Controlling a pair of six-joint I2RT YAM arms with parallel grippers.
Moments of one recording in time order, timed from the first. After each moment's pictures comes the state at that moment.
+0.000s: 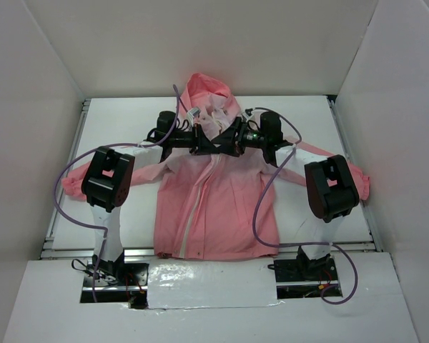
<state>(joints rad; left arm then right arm) -0.34 2.04 1.30 0.37 1.00 -0.82 0.30 1.81 1.10 0.40 -0.87 1.12</state>
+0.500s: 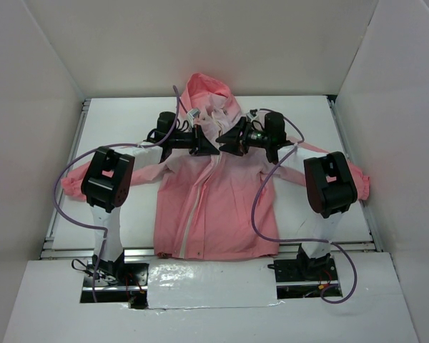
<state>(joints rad) -0.34 2.03 1.29 0.36 0.99 -0.82 0.25 1.85 1.09 0.45 -0.90 1.14</state>
